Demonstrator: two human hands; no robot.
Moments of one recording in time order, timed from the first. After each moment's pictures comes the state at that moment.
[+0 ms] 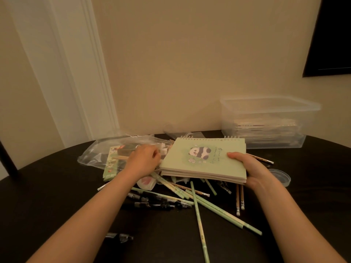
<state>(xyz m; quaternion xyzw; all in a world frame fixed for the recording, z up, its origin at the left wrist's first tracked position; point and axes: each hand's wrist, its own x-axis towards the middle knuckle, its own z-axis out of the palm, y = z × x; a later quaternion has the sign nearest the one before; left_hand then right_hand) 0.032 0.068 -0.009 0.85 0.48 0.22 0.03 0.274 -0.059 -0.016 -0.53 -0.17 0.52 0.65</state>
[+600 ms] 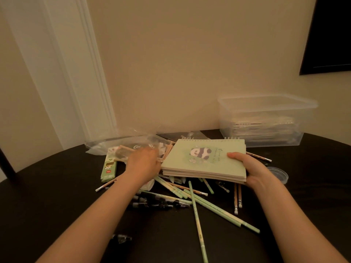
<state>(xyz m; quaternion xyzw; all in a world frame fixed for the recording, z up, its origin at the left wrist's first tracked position) 0.040 0.054 -0.009 0.86 0.48 0.12 -0.14 0.276 -0.063 -0.016 -0.54 -0.16 0.51 0.65</state>
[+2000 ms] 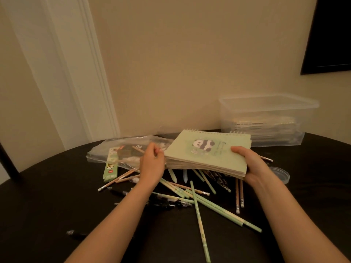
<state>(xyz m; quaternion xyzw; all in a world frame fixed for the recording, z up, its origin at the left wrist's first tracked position) 0.060 0.038 -0.027 0.69 0.48 0.46 0.28 0.274 -0.058 -0.014 -0.50 -0.16 0.48 0.70</state>
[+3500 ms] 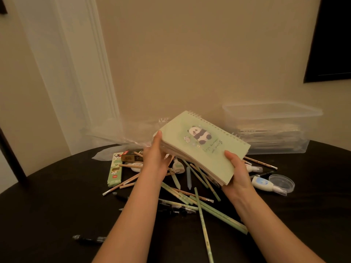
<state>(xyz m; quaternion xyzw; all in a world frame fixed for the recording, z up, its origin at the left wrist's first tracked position) 0.072 0.049 0.012 0.29 0.32 0.57 0.70 0.219 -0.050 -0.024 -0.29 -0.16 0.51 0.80</state>
